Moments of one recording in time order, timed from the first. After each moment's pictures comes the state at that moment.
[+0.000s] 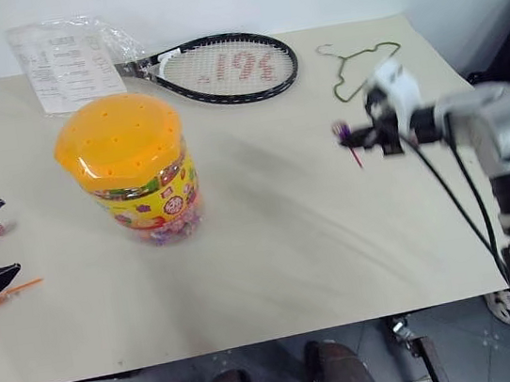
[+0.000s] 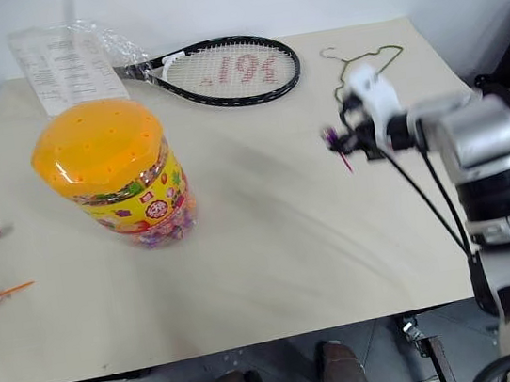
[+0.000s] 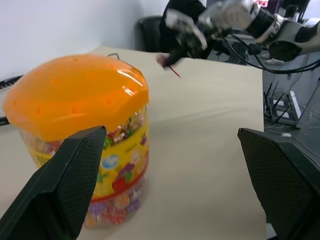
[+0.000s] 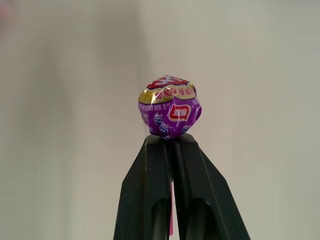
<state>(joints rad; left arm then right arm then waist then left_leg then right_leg) -0.01 1.06 0.93 -0.03 -0.86 0.56 -1.50 -0.87 -0.73 0.16 0.22 0.23 1.05 0.85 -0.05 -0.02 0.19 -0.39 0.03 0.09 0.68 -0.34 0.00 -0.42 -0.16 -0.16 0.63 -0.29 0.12</state>
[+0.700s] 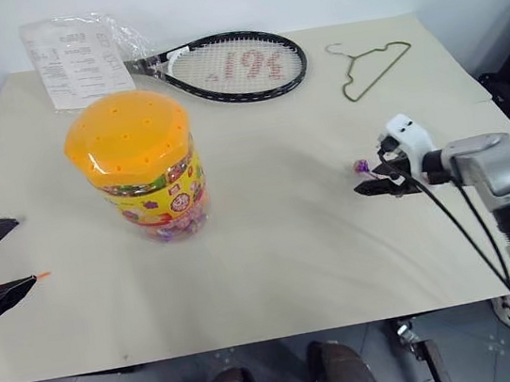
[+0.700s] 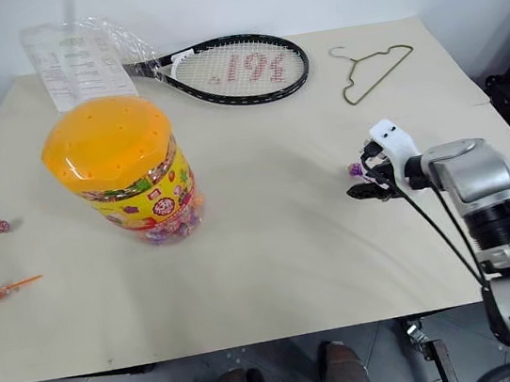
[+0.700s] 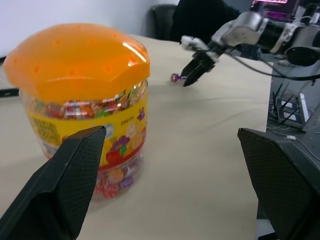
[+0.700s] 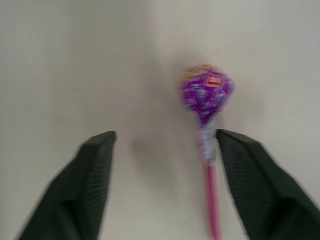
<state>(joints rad) 0.12 1.02 0.95 -0.07 -0.85 0.57 -1.43 -0.78 -0.83 0.13 0.23 0.24 0.90 0.98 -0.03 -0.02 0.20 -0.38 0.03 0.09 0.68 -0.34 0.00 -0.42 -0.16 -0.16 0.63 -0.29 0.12</state>
